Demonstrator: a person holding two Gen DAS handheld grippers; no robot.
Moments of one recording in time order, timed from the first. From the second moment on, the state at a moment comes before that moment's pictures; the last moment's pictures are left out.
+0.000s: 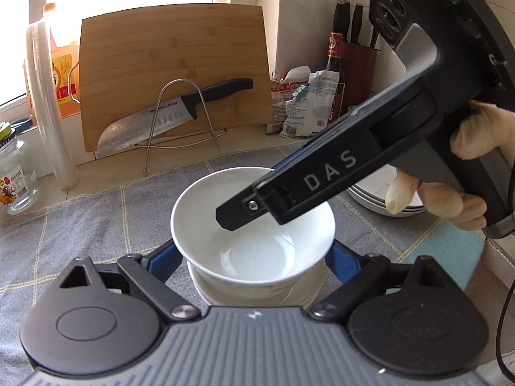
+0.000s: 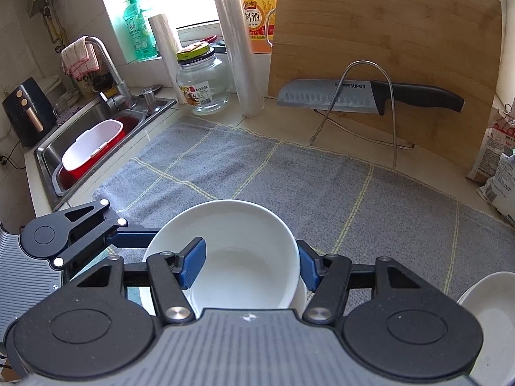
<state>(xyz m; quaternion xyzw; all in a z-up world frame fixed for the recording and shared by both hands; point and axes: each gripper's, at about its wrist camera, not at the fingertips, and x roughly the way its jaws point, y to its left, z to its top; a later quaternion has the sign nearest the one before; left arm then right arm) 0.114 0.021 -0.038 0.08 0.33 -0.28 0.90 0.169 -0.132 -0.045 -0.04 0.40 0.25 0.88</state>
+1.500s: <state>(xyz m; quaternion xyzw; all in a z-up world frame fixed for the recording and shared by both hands) 0.117 0.017 -0.049 0.09 0.34 -0.30 0.89 0.170 -0.131 -0.055 -0.05 0.41 0.25 0.88</state>
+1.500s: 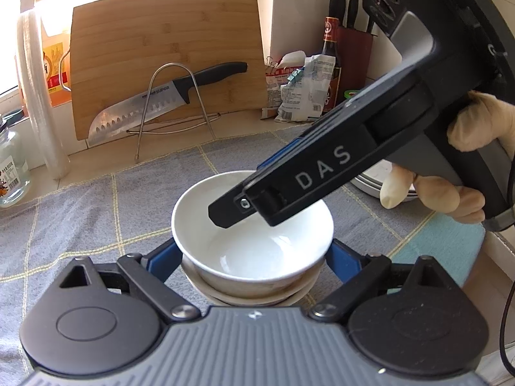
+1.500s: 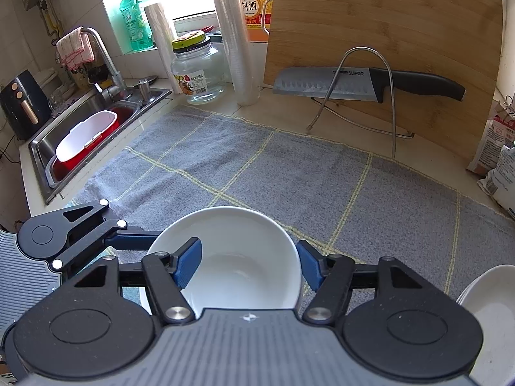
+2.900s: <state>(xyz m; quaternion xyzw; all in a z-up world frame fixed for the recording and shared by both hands) 0.130 0.067 -0.104 0.11 0.39 -0.36 0.84 0.093 -0.150 -0.053 -0.05 0.37 0.19 0.91</state>
